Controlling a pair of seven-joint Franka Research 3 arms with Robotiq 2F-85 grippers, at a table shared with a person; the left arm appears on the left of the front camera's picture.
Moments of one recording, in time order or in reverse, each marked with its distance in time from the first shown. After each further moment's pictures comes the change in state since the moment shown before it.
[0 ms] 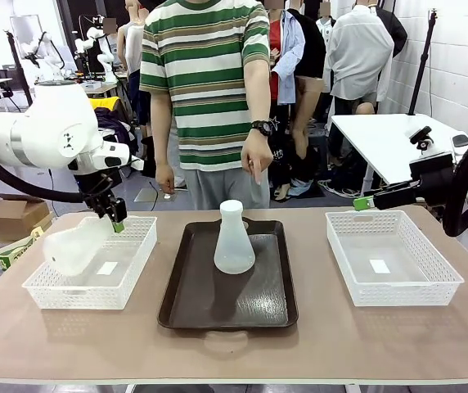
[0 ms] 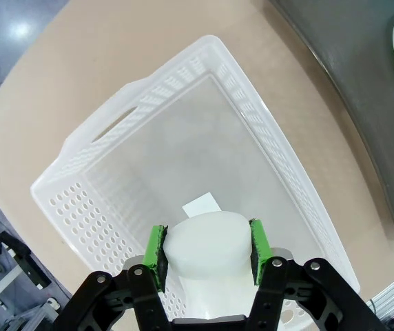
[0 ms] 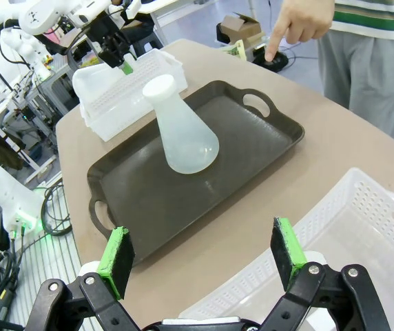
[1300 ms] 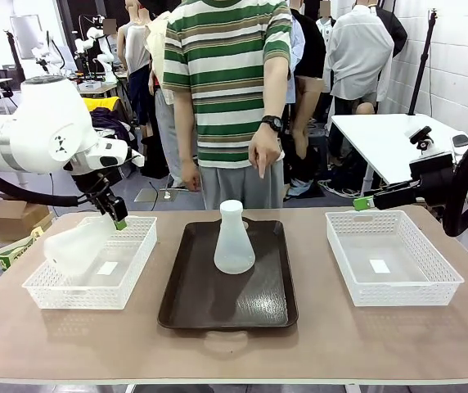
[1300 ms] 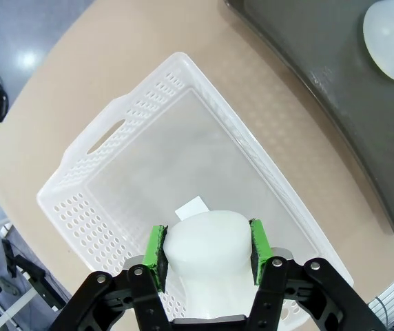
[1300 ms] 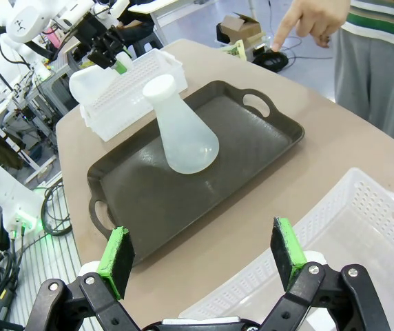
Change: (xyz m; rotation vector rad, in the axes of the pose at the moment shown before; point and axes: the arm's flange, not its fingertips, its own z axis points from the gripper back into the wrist) left arm -0.013 -0.020 0.018 0.023 -0.088 -0.071; right arm 0.000 0.000 0.000 0.000 0.000 0.000
